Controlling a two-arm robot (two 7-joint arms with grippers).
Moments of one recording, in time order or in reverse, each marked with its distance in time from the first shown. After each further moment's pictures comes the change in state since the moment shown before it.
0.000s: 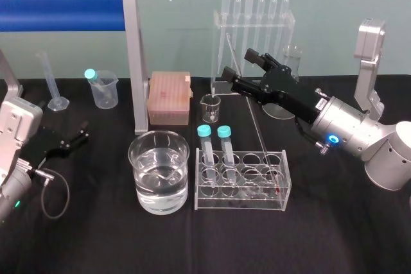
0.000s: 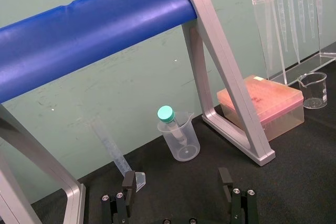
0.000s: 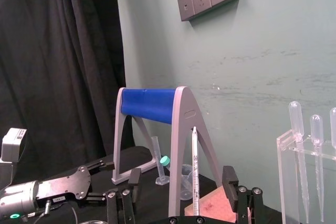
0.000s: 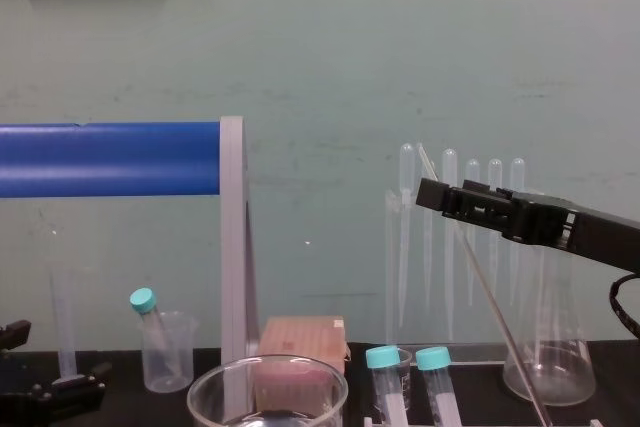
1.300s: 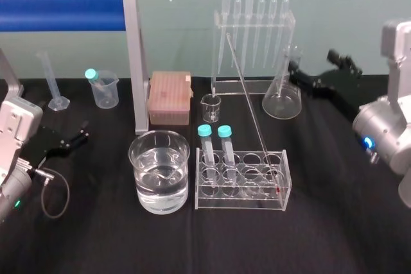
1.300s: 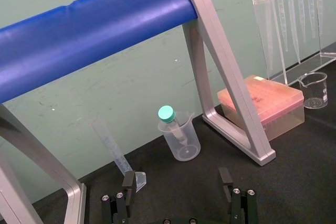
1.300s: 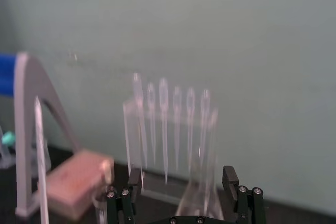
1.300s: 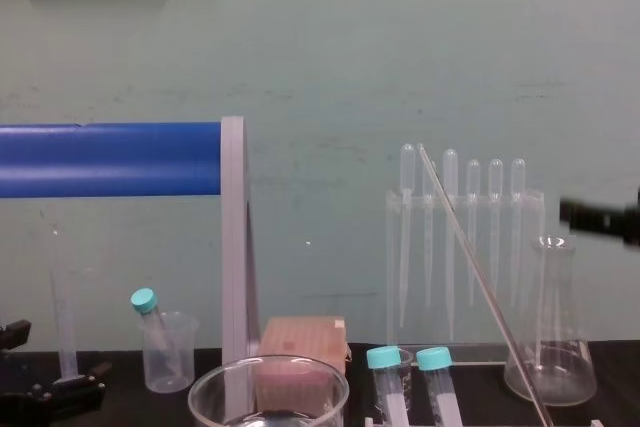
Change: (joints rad) left arm 0.000 0.000 0.000 0.000 0.000 0.000 0.000; right arm -0.221 0.053 0.162 -0.346 -0.291 0.214 -0.631
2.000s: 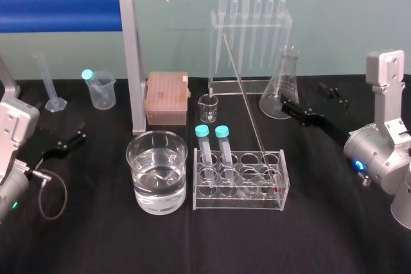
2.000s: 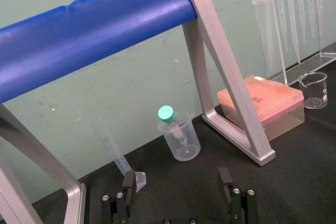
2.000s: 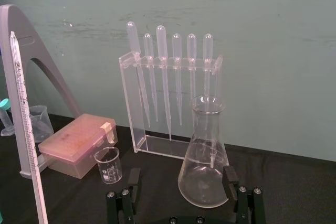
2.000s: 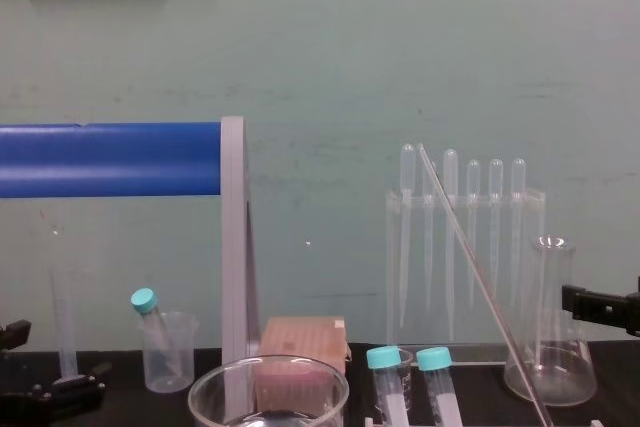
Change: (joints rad) left arm 0.000 0.000 0.000 0.000 0.000 0.000 0.000; right arm -0.038 -0.032 0.006 0.078 0.001 0.016 0.042
